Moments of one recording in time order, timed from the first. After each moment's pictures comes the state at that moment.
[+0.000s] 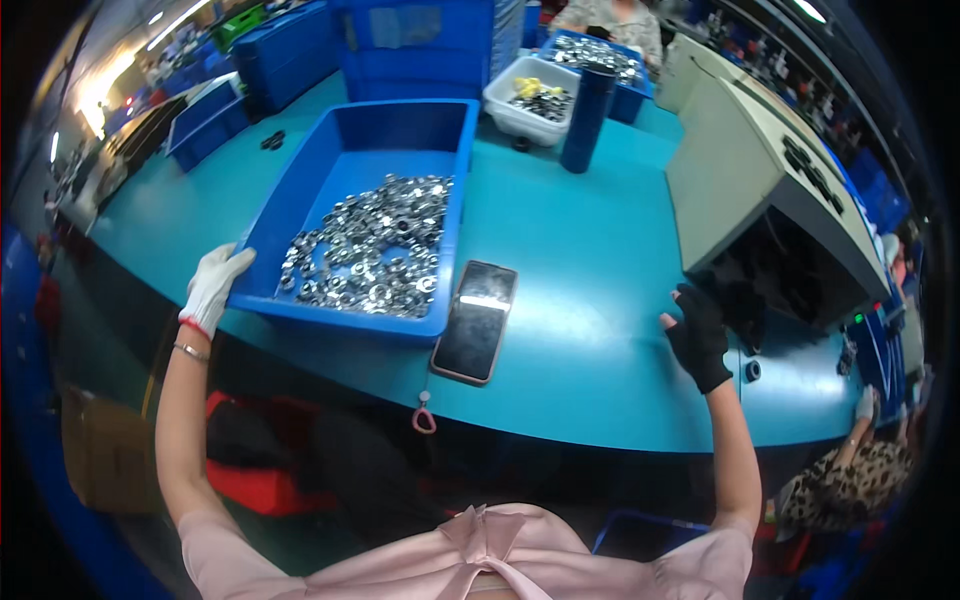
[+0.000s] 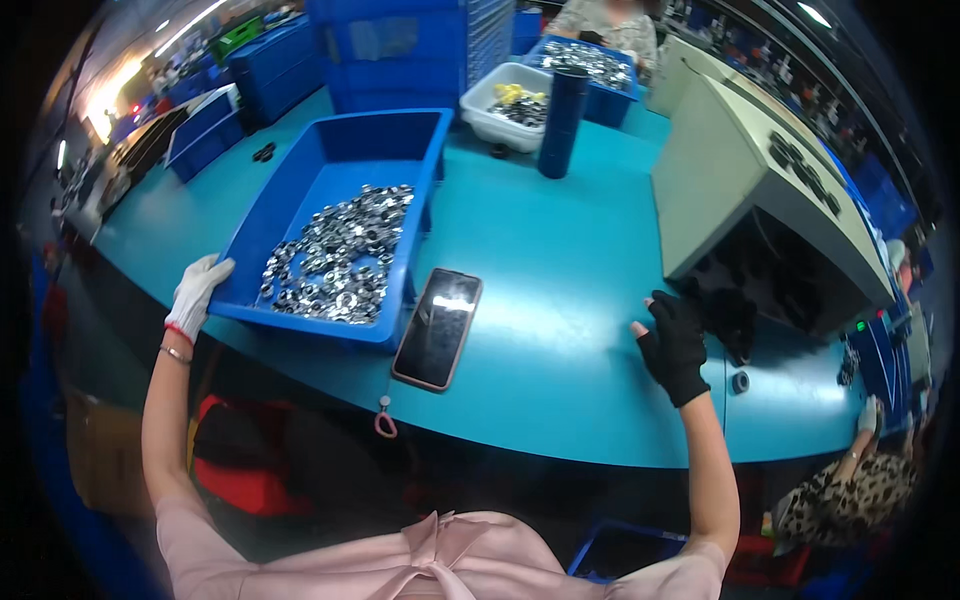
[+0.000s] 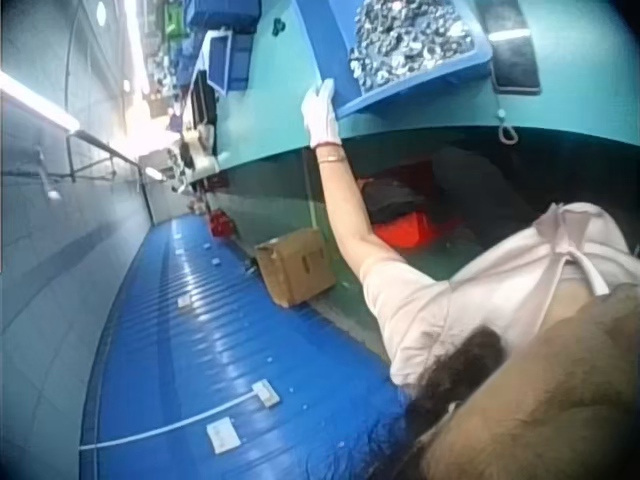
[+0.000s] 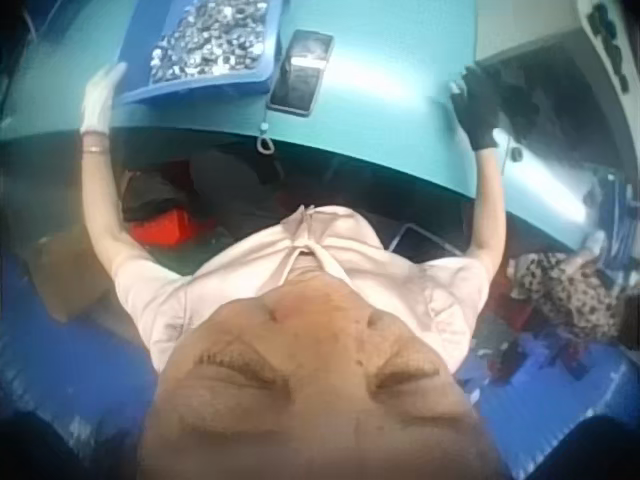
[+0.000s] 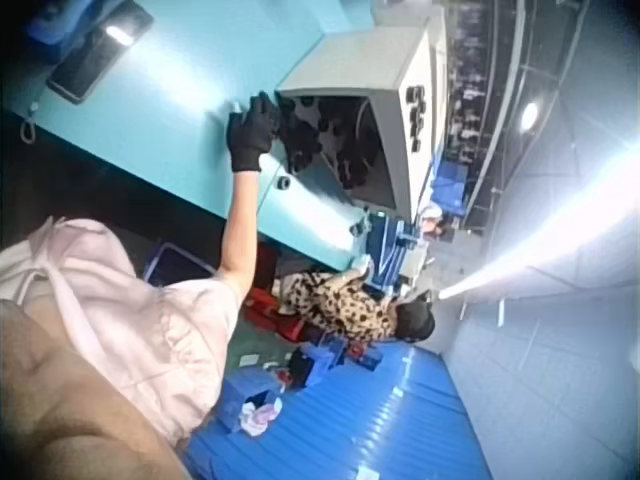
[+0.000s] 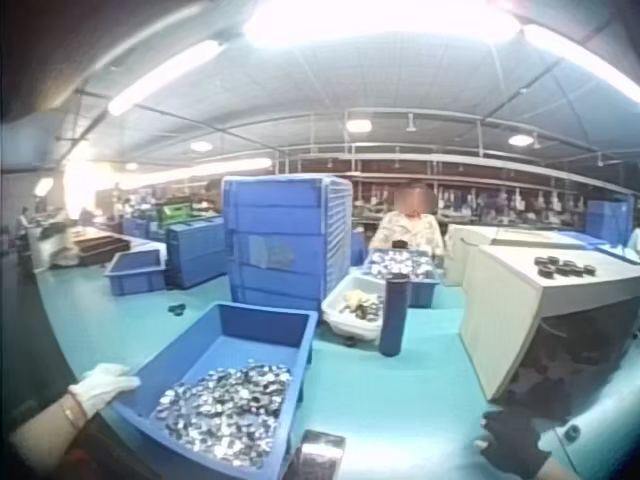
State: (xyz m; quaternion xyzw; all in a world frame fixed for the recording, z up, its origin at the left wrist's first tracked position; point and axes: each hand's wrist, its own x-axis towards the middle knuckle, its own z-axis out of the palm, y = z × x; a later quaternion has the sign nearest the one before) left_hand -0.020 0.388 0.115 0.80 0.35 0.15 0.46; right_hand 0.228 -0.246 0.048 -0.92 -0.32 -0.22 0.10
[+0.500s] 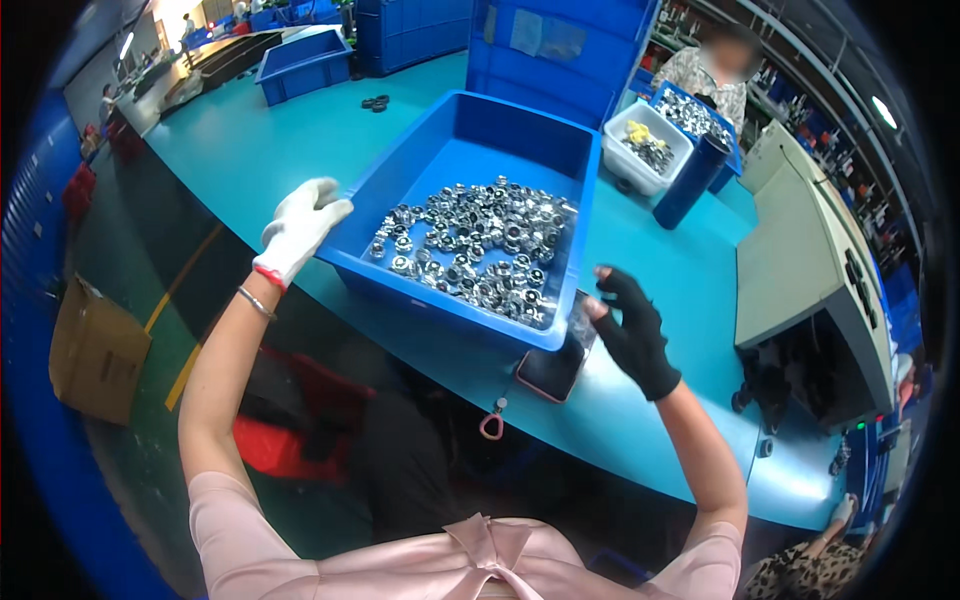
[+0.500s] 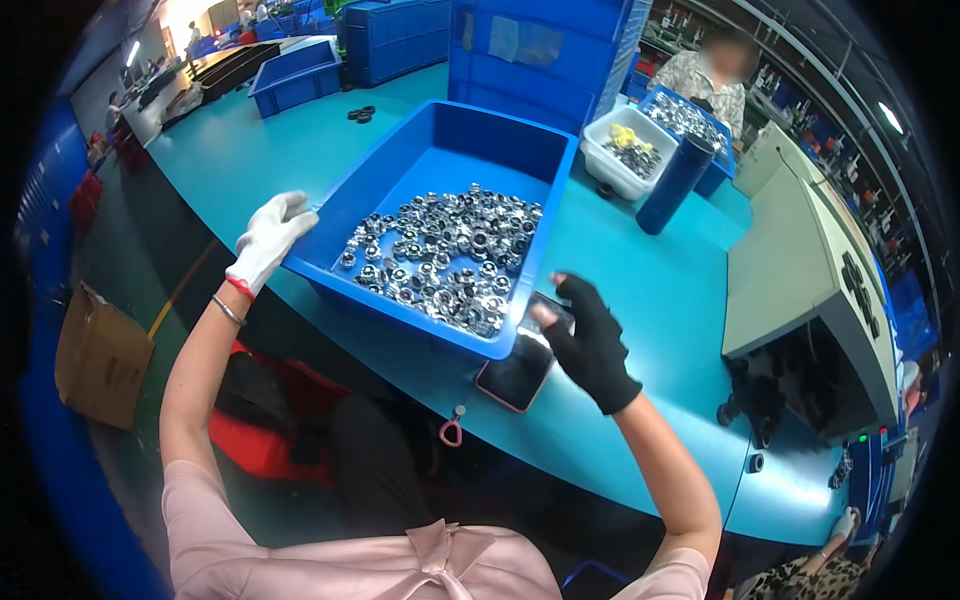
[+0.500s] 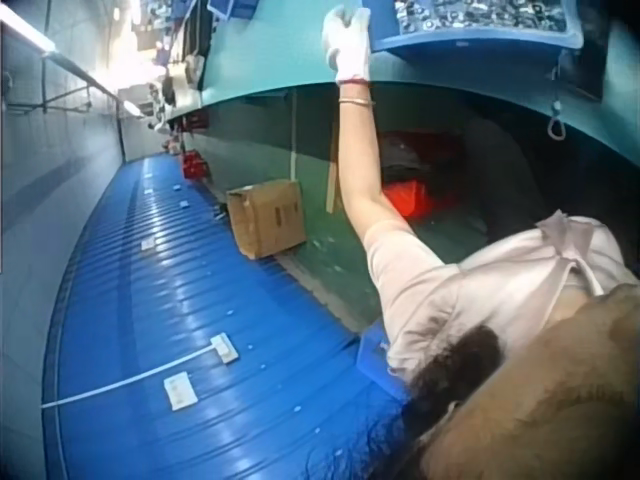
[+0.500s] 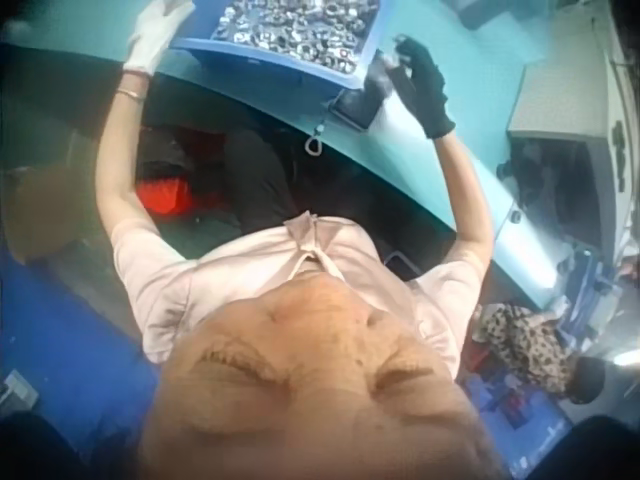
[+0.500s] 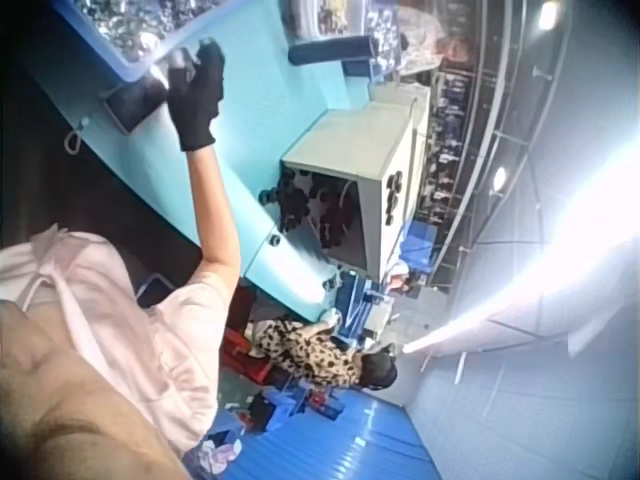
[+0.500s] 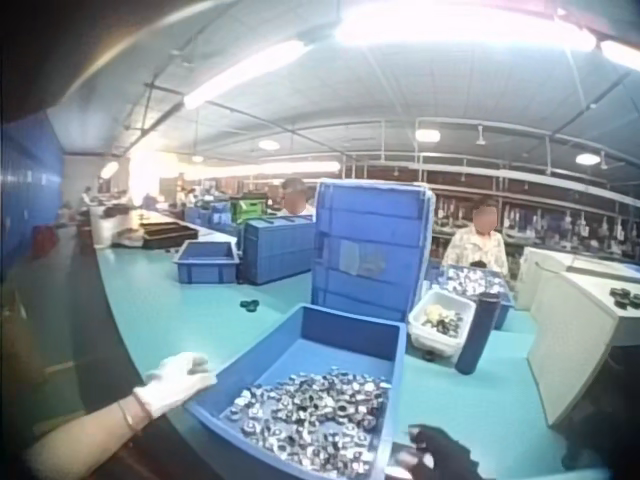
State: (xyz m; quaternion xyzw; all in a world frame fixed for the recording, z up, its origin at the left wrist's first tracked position) left_hand -0.030 0.385 0.113 0.81 0.32 0.27 0.40; right_hand 0.170 -0.003 0.093 -0.76 -0.46 -0.02 0.45
